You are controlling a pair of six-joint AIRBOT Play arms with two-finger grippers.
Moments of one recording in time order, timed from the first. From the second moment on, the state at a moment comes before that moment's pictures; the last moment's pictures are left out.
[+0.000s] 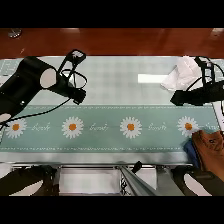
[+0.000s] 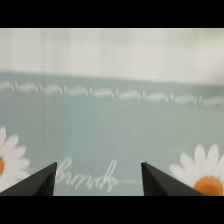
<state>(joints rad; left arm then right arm) -0.50 -1.23 1.24 1.69 -1.23 -1.56 0.00 -0.99 1.00 -1.42 1.21 1.54</state>
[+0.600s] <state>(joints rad) -0.39 -1.25 1.24 1.75 -1.03 -1.50 -0.33 -1.28 1.37 -1.58 0.79 1.78</state>
